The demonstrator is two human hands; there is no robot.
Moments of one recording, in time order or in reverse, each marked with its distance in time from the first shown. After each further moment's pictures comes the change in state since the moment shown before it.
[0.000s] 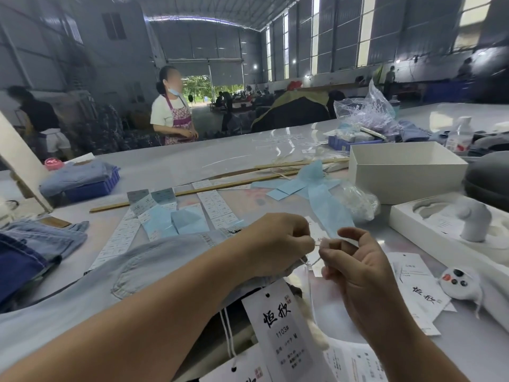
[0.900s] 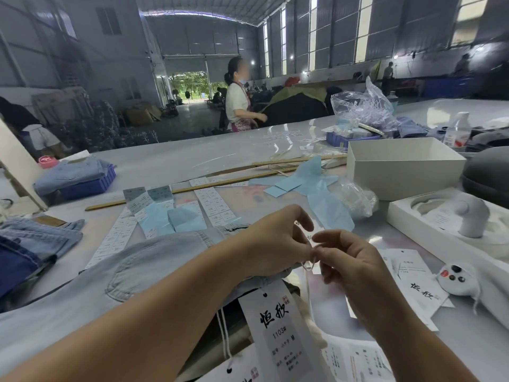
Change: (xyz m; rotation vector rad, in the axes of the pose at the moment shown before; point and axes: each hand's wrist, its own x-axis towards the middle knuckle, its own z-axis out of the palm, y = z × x) left_hand 0.000 0.003 0.002 -0.271 -0.098 -0.067; right_hand 0.002 -0.008 -0.002 -0.225 -0.131 0.023
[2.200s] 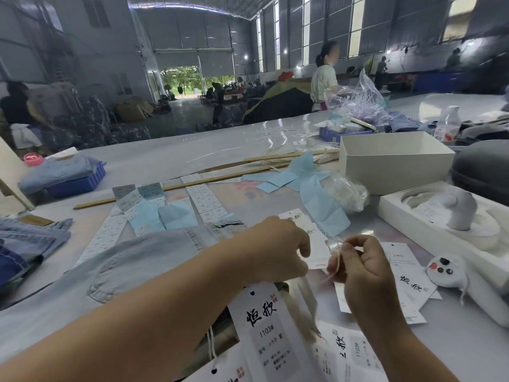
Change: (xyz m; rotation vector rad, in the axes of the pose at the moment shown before) left_hand 0.017 -0.002 0.017 0.636 -0.064 0.052; right_hand -0.006 0.030 -0.018 -0.161 0.380 -0.070
